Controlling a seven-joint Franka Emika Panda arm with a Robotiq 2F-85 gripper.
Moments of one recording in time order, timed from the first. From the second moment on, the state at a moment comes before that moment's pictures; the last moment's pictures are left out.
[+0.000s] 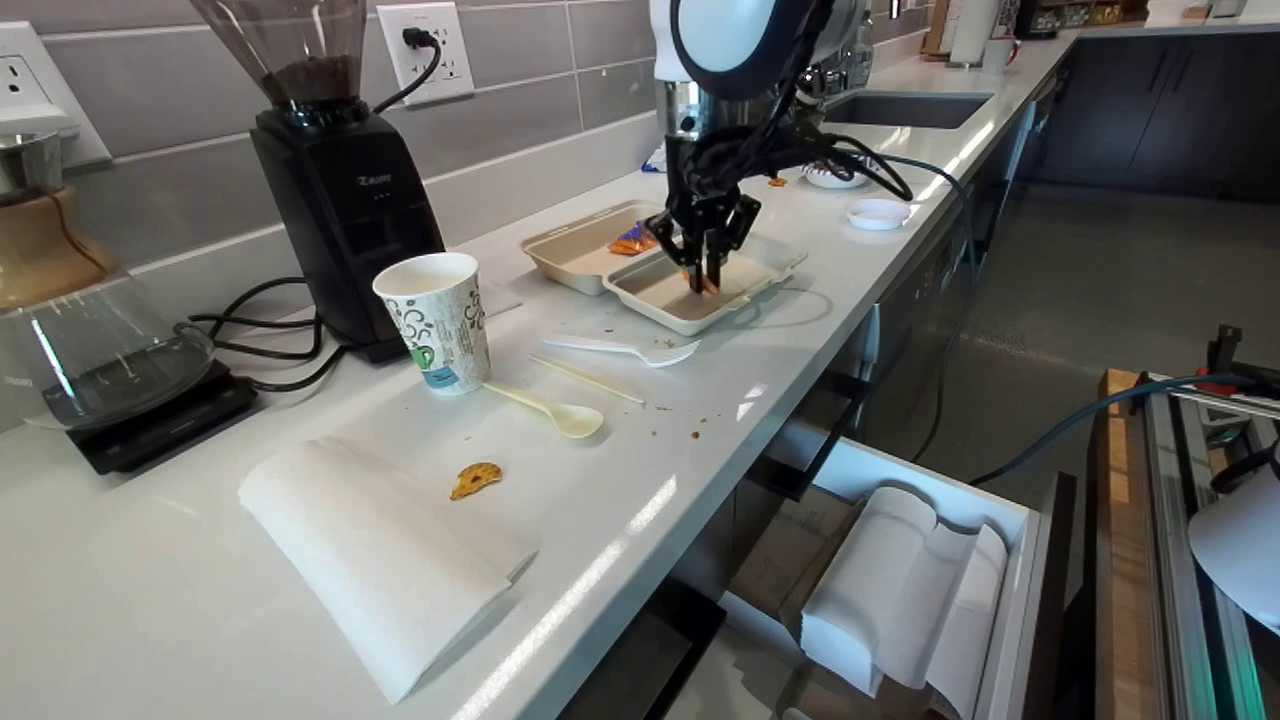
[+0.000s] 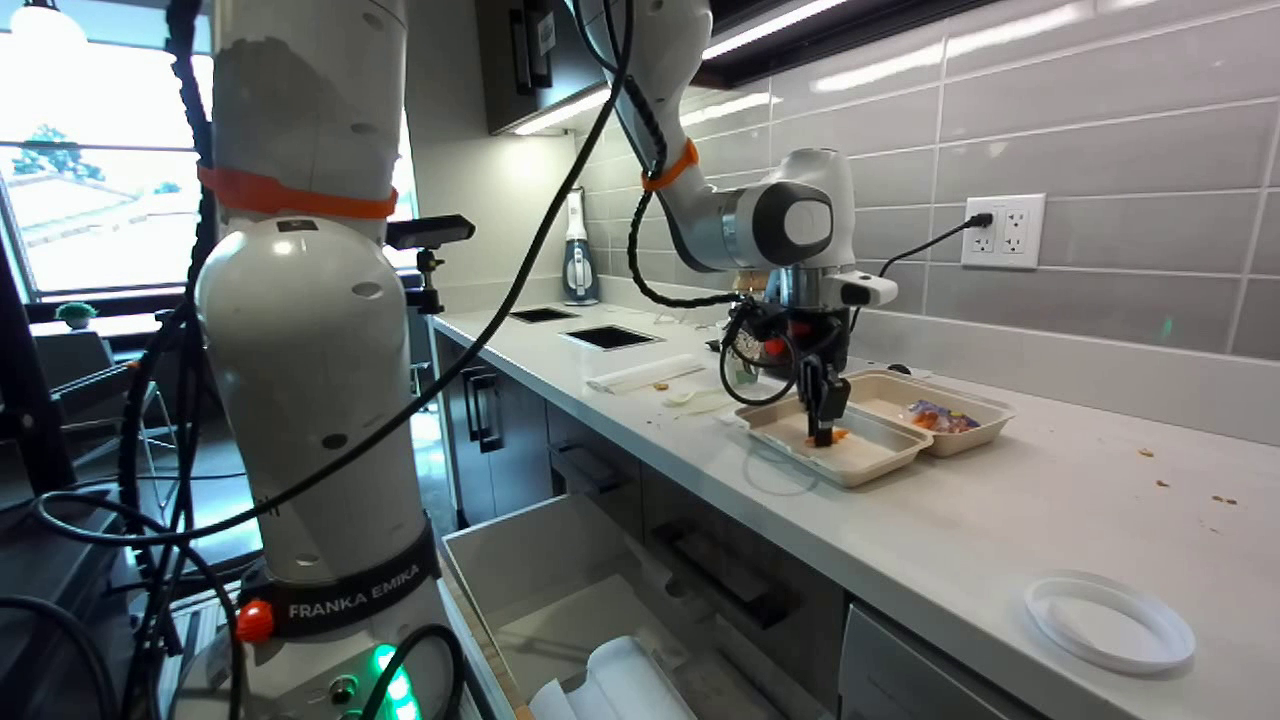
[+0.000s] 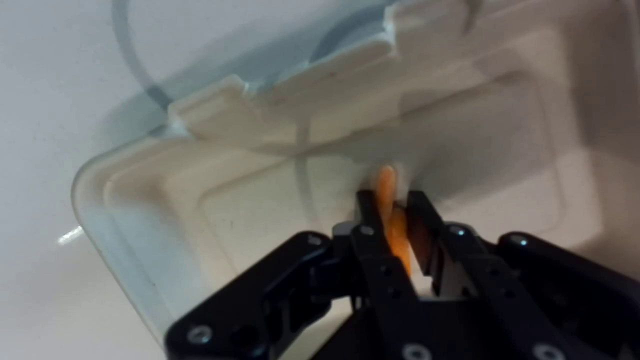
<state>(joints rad) -0.02 0.18 -0.07 -2.31 -0.09 2.53 0.53</state>
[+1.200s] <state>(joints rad) -0.03 0.07 -0.10 -2.29 -0.17 2.52 0.45</state>
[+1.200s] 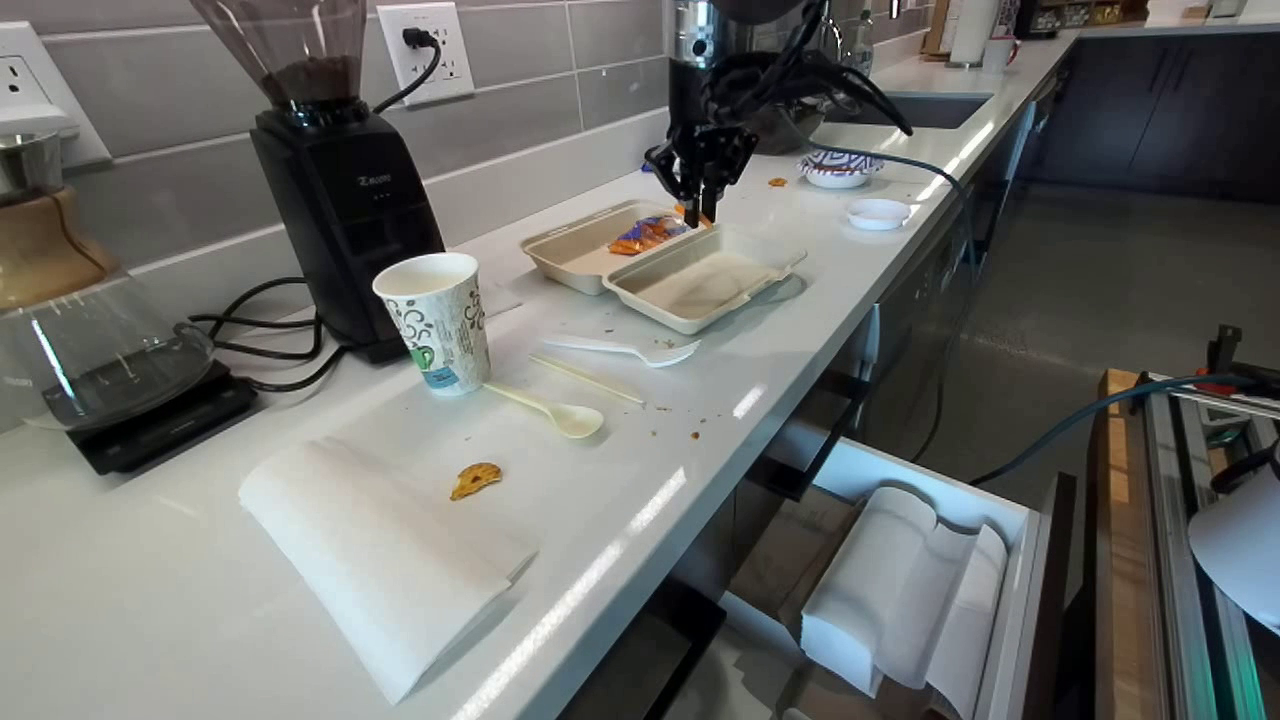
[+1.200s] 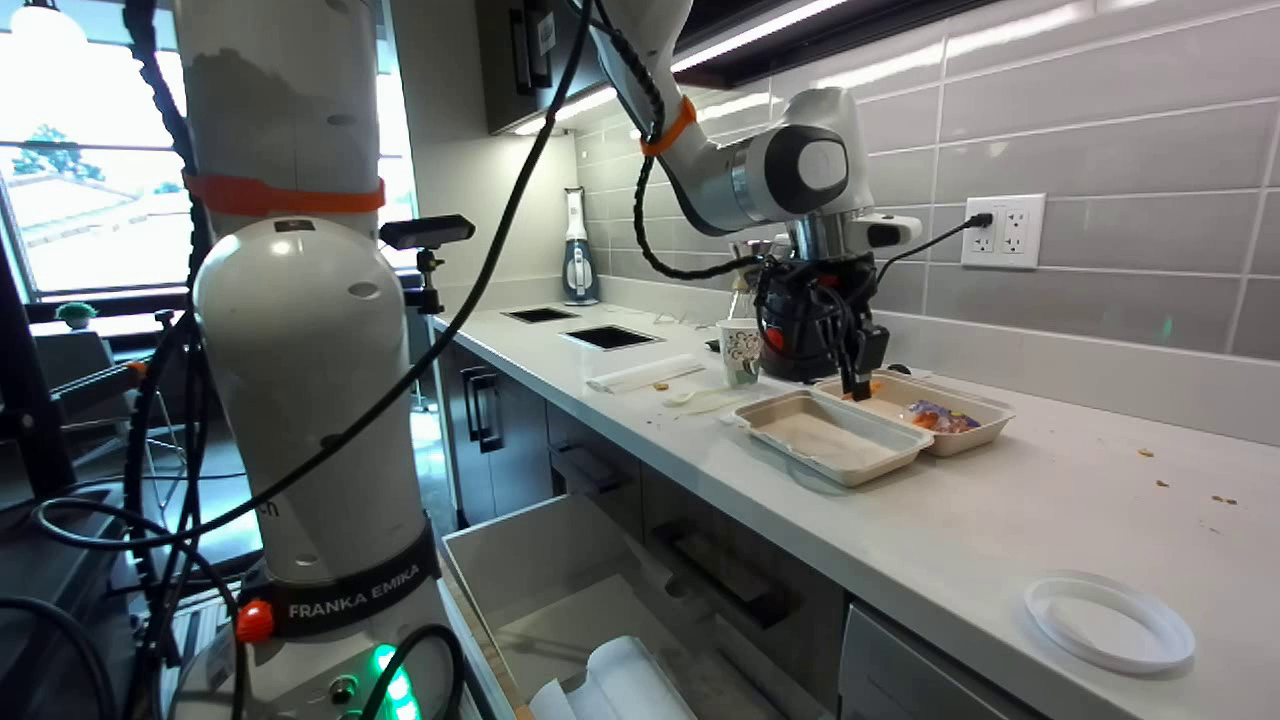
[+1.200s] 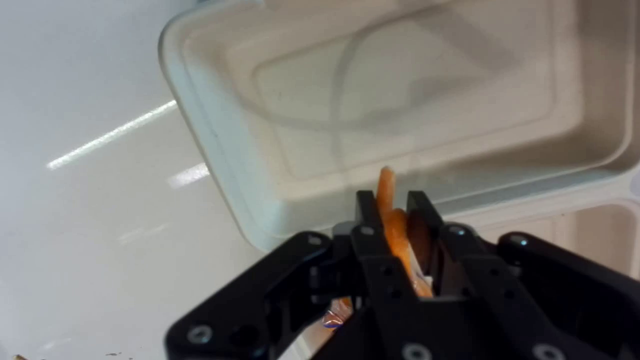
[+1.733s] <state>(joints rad) -0.06 0.10 -0.11 -2.27 -0.16 2.52 0.37</state>
